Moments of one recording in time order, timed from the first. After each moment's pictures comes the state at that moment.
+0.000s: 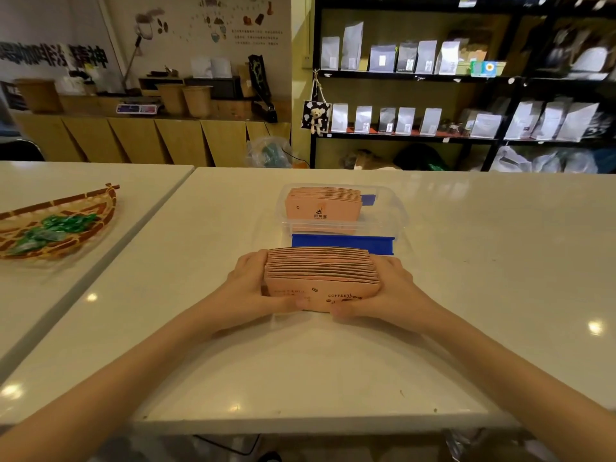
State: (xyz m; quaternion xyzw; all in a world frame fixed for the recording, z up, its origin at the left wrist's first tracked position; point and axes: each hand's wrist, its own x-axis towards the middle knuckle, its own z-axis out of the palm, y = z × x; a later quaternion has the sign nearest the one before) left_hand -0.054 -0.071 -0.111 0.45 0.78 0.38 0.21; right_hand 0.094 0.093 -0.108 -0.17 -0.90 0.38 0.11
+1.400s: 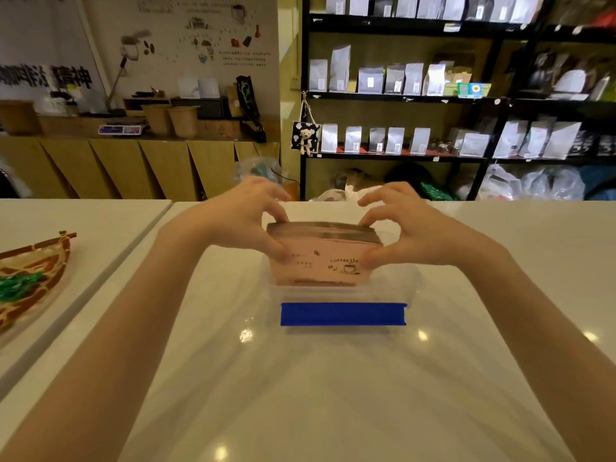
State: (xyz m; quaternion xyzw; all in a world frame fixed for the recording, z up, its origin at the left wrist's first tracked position) left_hand -0.146 0.025 0.012 0.57 0.82 0.07 0.01; right_hand 0.025 0.190 -0.002 -0.12 -0.98 0.12 0.11
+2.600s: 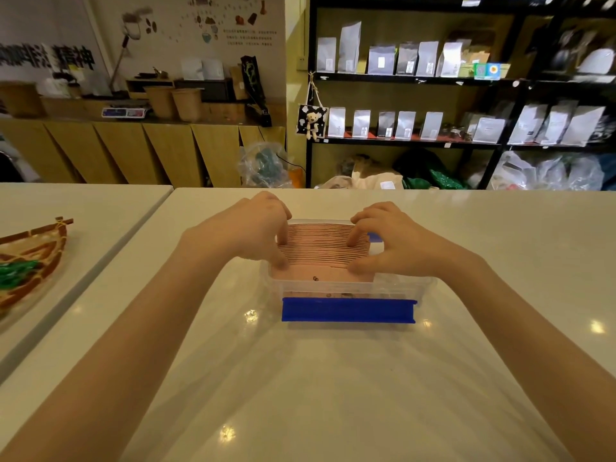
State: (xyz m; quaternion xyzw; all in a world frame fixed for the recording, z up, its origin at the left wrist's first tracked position) left_hand -0.151 0.050 -0.025 0.53 0.85 -0.03 0.01; right_hand -0.004 0.195 -0.042 -0.14 -0.98 0.11 0.05
